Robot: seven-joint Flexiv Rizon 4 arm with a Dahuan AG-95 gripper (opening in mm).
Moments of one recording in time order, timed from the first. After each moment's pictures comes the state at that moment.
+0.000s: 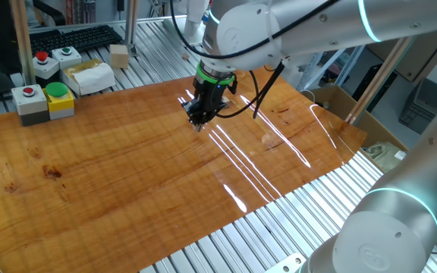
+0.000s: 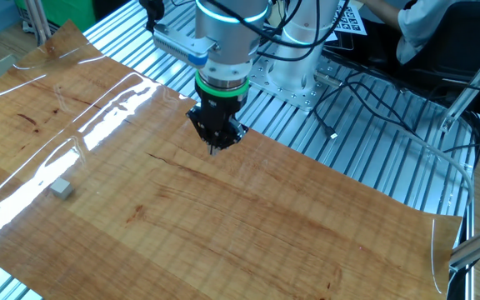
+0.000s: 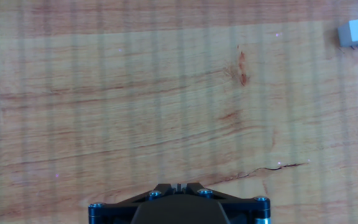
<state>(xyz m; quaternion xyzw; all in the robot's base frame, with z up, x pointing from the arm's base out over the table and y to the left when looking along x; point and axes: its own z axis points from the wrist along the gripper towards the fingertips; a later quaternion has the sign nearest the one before) 0.496 0.009 0.141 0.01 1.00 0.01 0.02</state>
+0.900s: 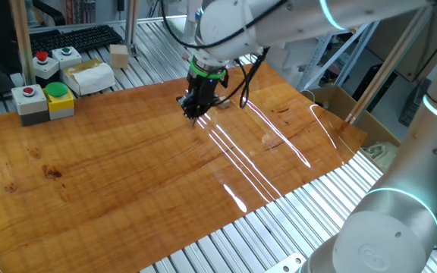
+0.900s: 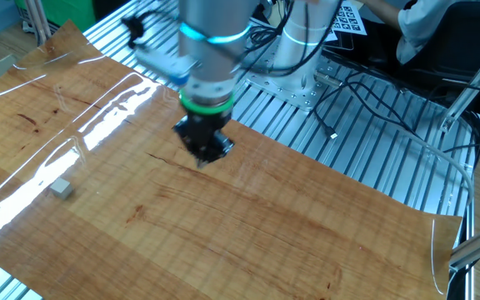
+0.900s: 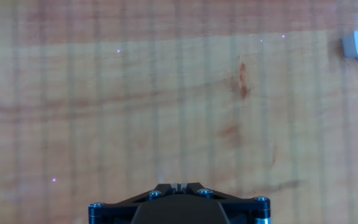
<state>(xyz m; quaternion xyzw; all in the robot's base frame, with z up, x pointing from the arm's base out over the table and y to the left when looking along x) 0.549 -0.019 0.122 0.00 1.00 0.01 0.02</state>
